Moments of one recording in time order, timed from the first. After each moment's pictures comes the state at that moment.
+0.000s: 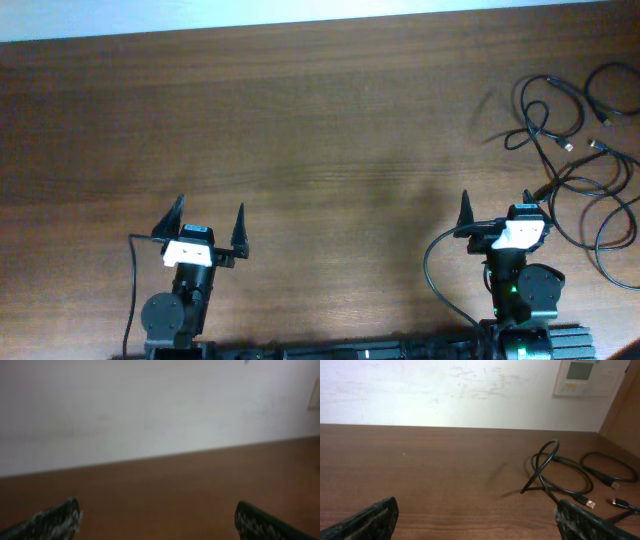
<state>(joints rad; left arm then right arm) -0.08 0.19 0.02 0.23 0.12 0.06 -0.07 0.01 0.01 -0.07 0.01 -0.05</state>
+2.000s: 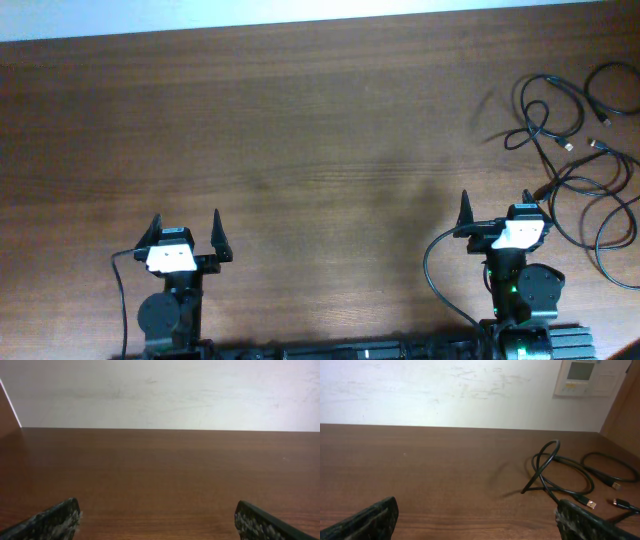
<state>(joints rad) 0.04 0.01 0.01 -0.08 0.02 0.00 -0.07 0.01 0.01 -0.07 0.01 -0.05</state>
